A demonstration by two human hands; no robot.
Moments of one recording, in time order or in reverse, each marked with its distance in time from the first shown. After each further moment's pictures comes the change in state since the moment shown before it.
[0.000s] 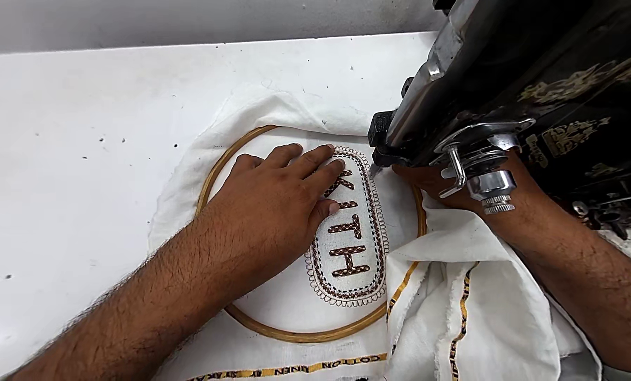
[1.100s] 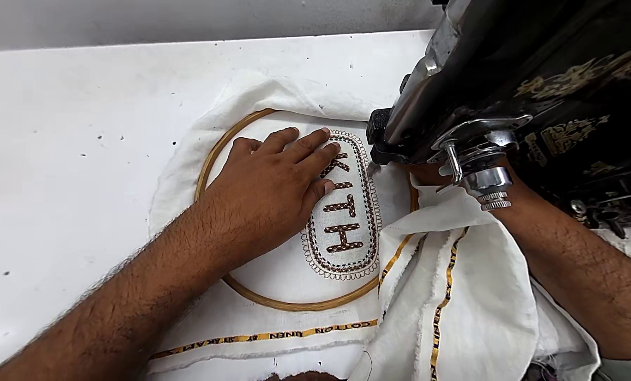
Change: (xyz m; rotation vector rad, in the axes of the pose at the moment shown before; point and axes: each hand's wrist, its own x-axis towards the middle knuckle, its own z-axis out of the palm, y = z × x) left_hand 0.013 -0.015 0.009 -0.011 0.048 -0.023; right_hand 0.027 0.118 0.095 0.278 0.210 -0.186
